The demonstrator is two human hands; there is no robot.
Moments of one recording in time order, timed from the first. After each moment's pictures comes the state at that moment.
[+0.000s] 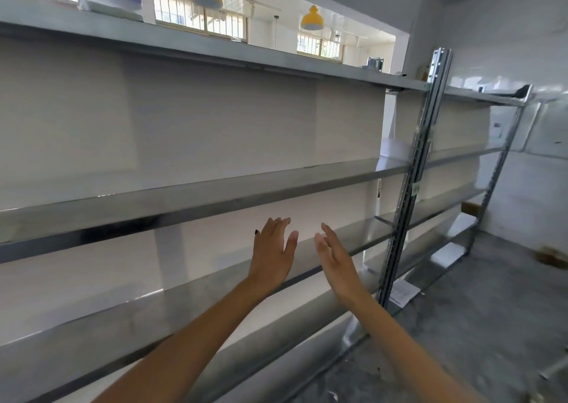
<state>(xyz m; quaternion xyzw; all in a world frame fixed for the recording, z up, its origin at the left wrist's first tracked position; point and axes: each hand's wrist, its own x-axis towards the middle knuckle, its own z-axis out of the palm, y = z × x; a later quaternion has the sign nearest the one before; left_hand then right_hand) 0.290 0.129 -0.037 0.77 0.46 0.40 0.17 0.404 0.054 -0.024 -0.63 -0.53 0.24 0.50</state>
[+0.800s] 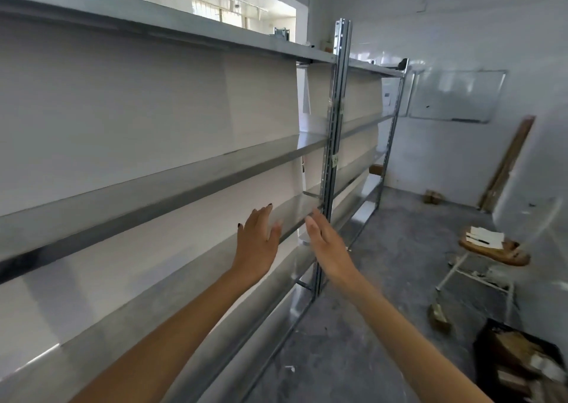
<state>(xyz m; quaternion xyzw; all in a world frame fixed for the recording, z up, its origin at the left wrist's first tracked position) 0.393 0.183 -0.052 0.84 0.35 0.35 0.23 0.490 0.064 -0.029 -0.69 -0.43 0.19 0.56</state>
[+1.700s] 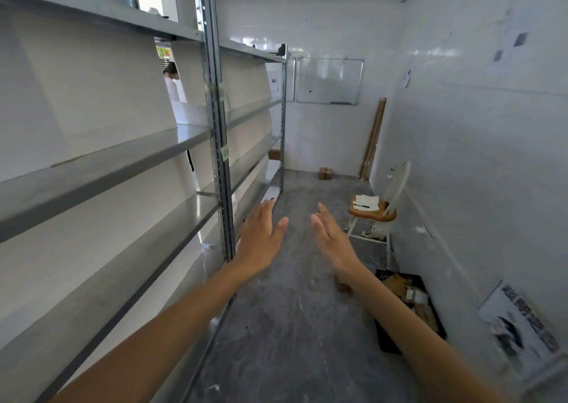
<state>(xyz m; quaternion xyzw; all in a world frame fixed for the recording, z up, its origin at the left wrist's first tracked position) 0.631 0.114 -0.064 0.90 0.13 0.27 0.31 0.688 -0.039 -0.048 -0.79 -0.28 0.06 0.54</state>
